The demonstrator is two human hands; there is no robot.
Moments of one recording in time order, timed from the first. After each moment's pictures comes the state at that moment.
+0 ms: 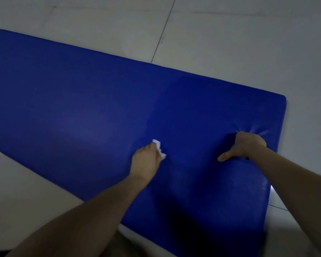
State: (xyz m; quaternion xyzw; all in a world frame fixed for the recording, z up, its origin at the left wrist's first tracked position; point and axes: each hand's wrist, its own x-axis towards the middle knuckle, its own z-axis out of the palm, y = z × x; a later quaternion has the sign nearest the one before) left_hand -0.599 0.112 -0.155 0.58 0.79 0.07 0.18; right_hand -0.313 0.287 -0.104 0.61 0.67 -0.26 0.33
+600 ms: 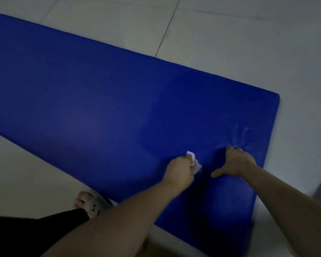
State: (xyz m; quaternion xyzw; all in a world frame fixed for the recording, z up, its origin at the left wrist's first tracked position) left_hand -0.492 0.081 -0.135 0.60 0.72 0.13 0.33; right_hand -0.307 0.203 -0.106 0.57 0.70 -0.27 0.34
